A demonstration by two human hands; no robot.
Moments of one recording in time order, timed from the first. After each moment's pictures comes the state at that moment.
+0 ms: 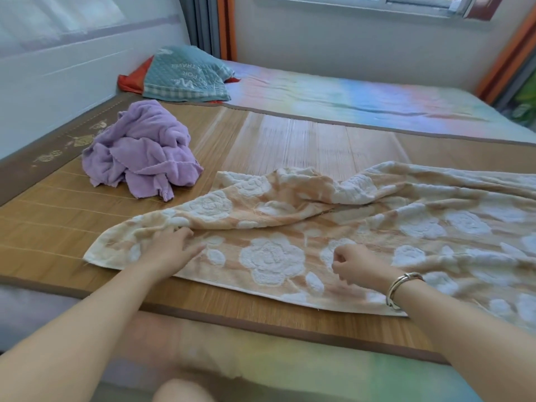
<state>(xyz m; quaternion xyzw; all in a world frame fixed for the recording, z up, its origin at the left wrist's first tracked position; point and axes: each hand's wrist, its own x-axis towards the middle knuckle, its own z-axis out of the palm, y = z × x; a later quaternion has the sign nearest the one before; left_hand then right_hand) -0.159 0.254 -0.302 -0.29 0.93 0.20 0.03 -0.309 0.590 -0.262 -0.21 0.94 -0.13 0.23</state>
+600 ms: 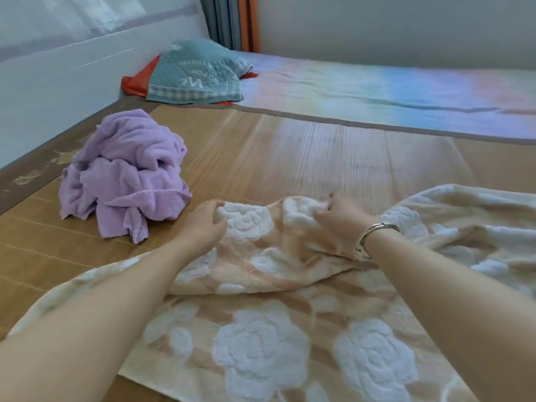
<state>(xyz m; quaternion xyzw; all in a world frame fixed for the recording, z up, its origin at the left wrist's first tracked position) -0.352 0.245 -0.285 -0.31 0.89 0.32 -0.08 -0.516 0.461 -0.259 -0.21 0.94 -0.22 0.17</state>
